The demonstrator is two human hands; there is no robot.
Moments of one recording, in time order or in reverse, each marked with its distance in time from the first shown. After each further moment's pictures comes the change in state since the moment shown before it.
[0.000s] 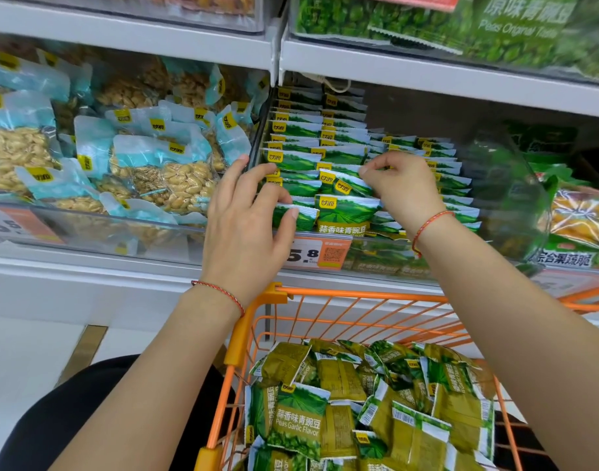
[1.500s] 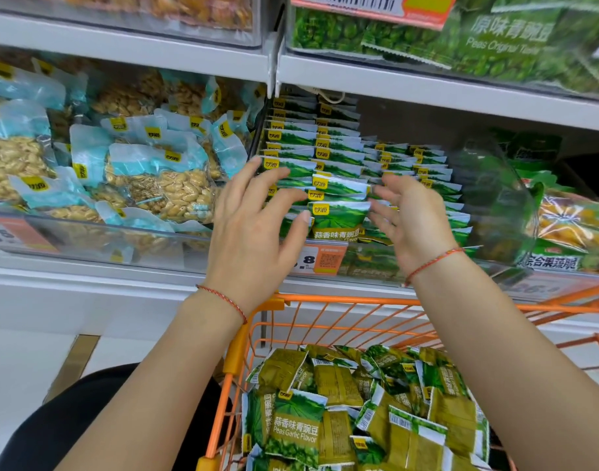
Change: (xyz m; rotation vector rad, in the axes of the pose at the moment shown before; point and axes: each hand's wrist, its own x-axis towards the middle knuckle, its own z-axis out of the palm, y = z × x) left_hand 0.004 0.014 -0.005 -0.070 0.013 0.050; right_hand -0.041 -0.028 -0.008 0.722 0.093 0.500
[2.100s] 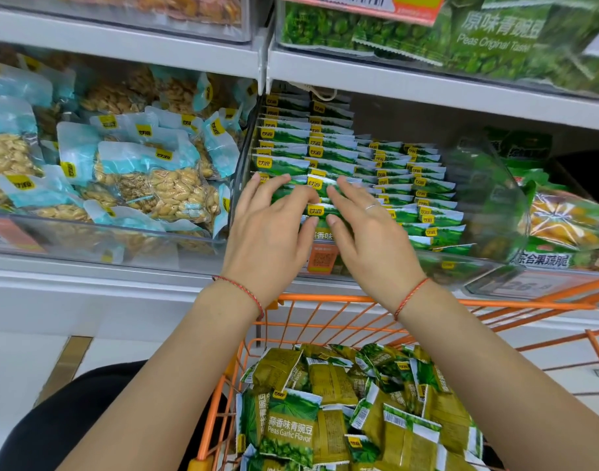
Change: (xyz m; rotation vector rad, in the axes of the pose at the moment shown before) left_hand 0.008 0.013 0.019 0.062 -0.030 0.069; right_hand -0.002 0.046 -0.012 -1.231 -0.213 -0.882
